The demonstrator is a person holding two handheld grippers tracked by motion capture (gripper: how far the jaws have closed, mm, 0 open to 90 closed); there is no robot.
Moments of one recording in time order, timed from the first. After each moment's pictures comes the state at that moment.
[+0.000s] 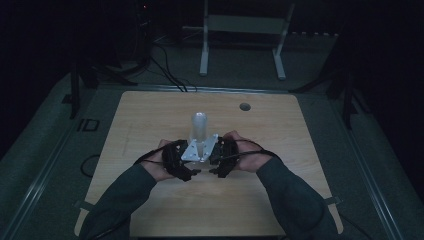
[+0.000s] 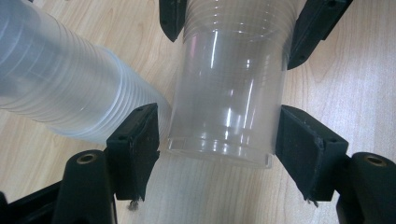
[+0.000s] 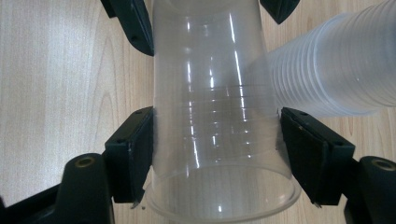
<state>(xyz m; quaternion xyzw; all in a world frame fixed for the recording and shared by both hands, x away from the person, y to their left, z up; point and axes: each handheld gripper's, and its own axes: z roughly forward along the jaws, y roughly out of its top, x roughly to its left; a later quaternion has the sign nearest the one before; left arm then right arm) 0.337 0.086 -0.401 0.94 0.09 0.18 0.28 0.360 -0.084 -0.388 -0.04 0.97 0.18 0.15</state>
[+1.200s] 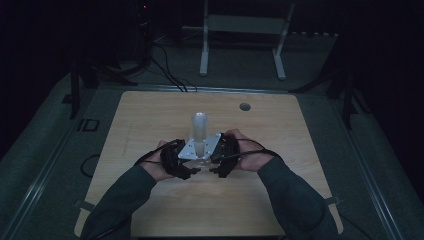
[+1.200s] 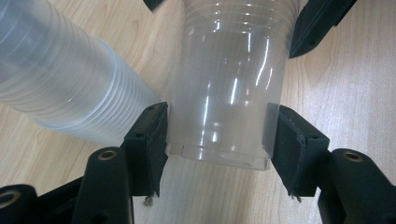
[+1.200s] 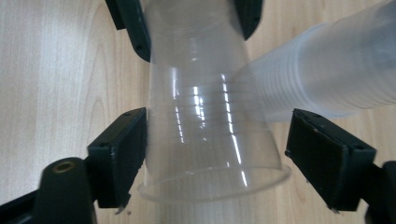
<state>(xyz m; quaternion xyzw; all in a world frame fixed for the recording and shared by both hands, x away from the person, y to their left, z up) 0.340 0.093 -0.408 0.93 0.11 0.16 0.31 0.360 -0.089 -0.381 -0.04 0.97 0.20 0.17</state>
